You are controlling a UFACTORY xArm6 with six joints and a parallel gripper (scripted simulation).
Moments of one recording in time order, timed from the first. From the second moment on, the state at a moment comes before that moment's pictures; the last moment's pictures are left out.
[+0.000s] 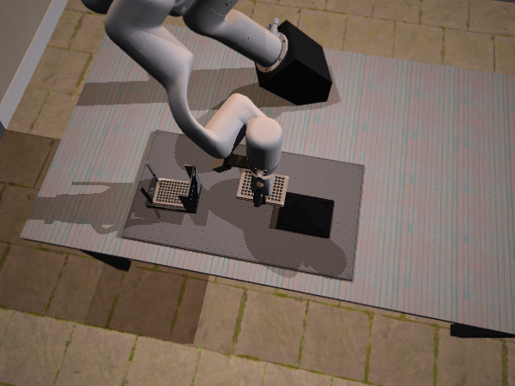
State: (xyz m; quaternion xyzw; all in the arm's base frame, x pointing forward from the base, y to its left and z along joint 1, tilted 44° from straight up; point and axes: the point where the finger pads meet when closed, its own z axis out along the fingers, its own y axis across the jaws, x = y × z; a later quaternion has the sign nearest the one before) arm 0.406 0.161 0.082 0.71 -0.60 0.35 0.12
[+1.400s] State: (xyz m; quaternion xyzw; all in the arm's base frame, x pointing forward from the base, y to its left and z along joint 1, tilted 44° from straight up) arm 0.397 0.252 -0.001 0.71 -0.60 0.35 0.12
